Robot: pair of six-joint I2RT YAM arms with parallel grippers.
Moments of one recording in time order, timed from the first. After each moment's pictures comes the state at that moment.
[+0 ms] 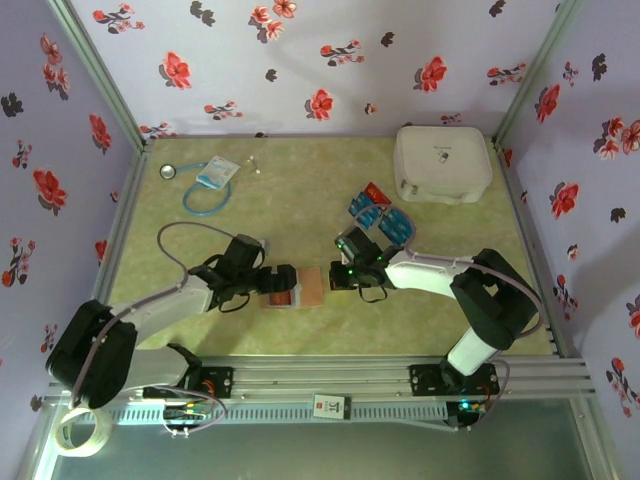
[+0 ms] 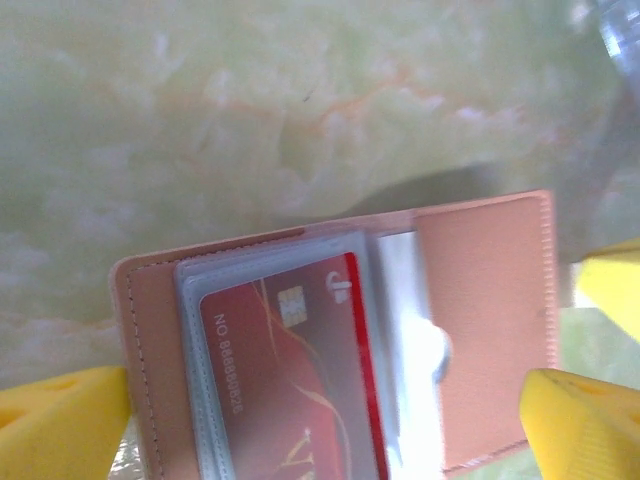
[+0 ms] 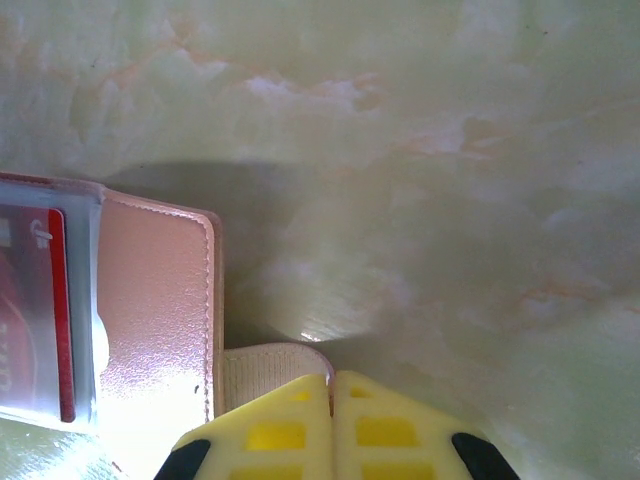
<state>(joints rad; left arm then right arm) -0.64 1.23 0.55 -0.22 0.14 -0.65 0.79 1.61 0.81 -0.22 -0.18 0.67</state>
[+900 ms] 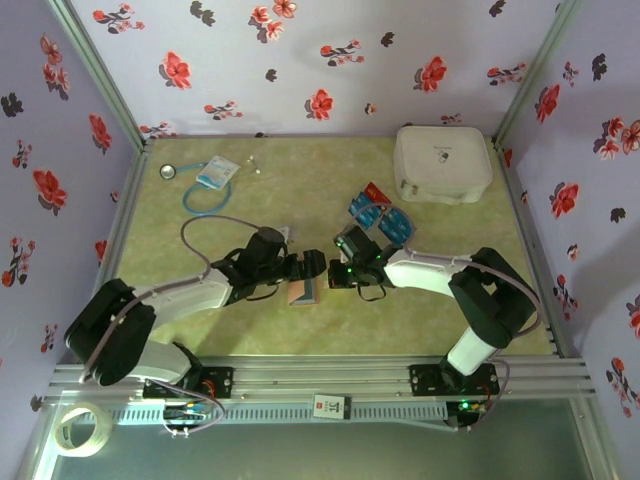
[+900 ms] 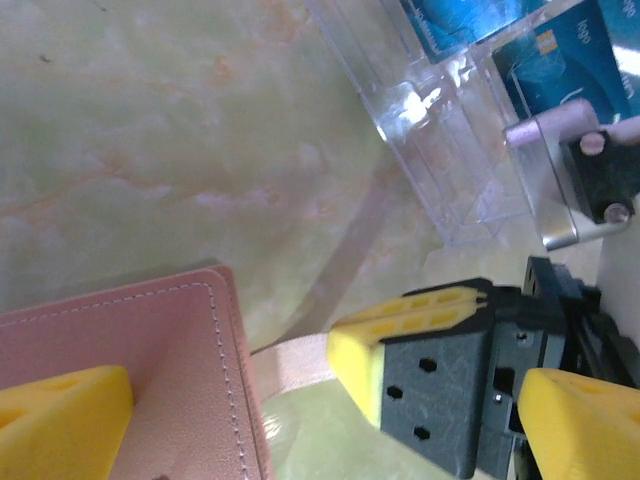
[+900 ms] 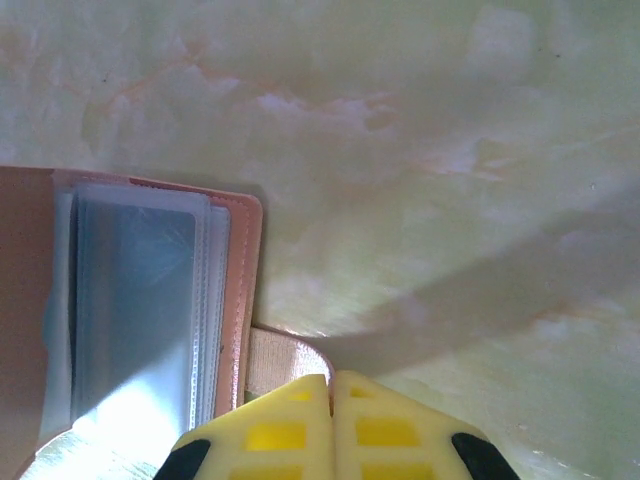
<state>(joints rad) -0.78 1.40 0.65 0.08 0.17 -0.84 0.78 1.63 0.82 -0.21 -0.19 0.67</state>
